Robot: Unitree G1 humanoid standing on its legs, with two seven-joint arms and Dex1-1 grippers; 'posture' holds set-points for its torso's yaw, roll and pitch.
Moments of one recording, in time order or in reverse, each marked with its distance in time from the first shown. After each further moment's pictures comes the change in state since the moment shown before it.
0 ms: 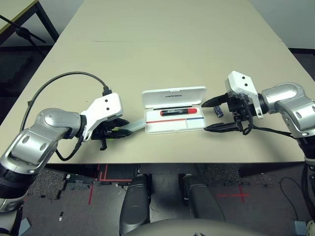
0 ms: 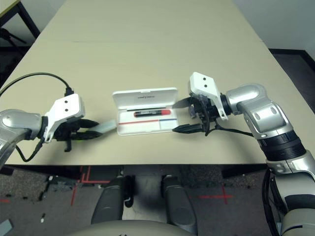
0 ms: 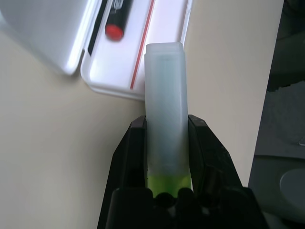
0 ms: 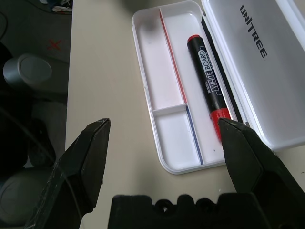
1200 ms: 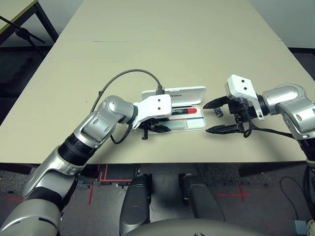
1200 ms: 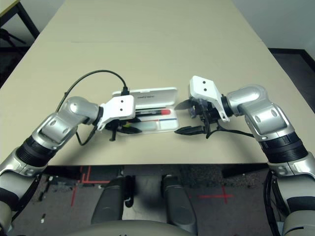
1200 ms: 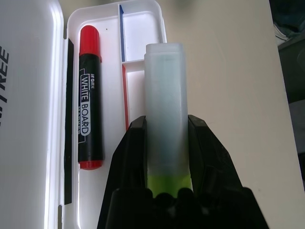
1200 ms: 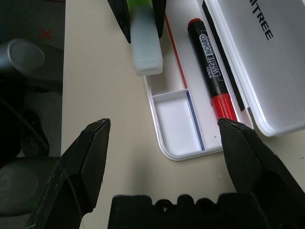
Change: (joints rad) left arm -0.271 -0.336 -0.328 0.247 0.258 -0.117 -0.043; right arm 0.033 -0.015 0.001 -0.024 -0.036 -0.026 -0.011
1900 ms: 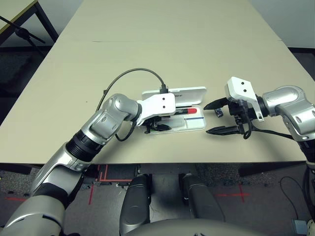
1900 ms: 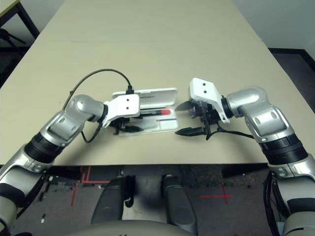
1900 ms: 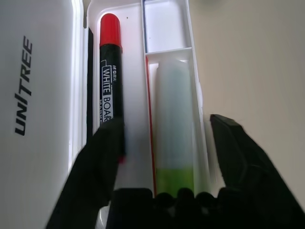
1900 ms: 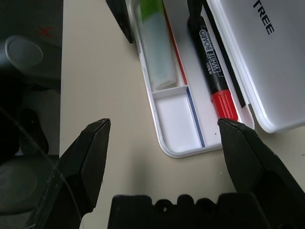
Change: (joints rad) left arm -0.035 -0.014 0.024 0.052 0.043 -0.001 -0.013; right arm 0.007 -0.001 0.000 0.000 -0.008 -0.006 -0.002
